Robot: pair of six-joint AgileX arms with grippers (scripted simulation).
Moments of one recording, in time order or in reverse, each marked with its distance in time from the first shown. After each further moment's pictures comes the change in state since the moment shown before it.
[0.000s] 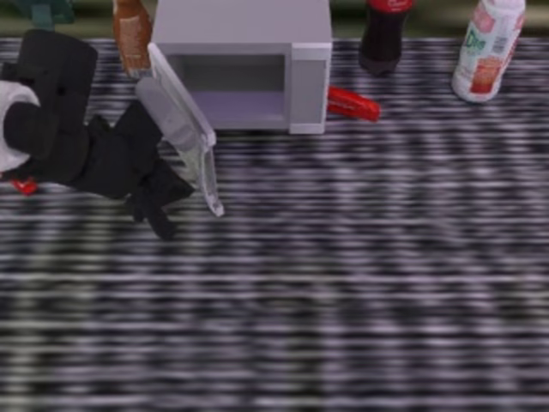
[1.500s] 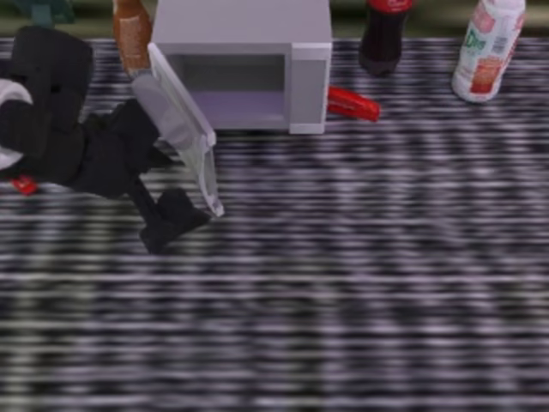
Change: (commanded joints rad) left arm -0.005 -0.041 -0.008 -0.028 -0.007 -0.004; right arm 0.000 0.000 0.000 0.000 0.000 0.000
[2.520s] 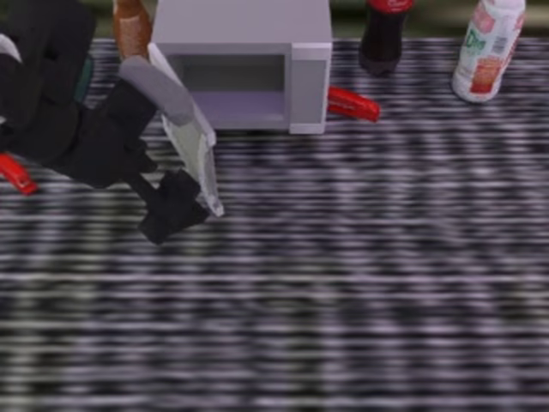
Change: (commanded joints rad) left arm -0.055 -0.098 0.115 -0.300 -0.093 -0.194; right arm 0.000 0.000 0.000 0.000 0.000 0.000
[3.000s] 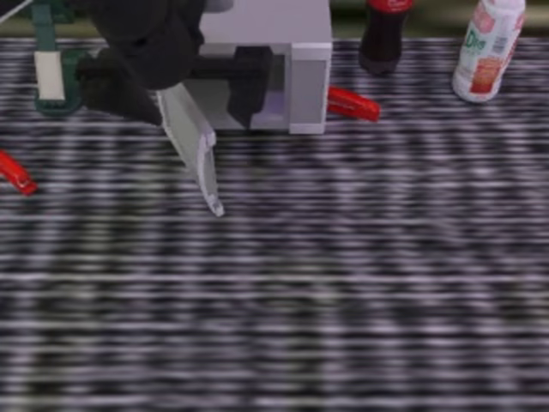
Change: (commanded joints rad) left arm -0.154 0.324 0.668 -0.487 -0.290 -0.702; right arm 0.000 0.000 0.000 0.000 0.000 0.000
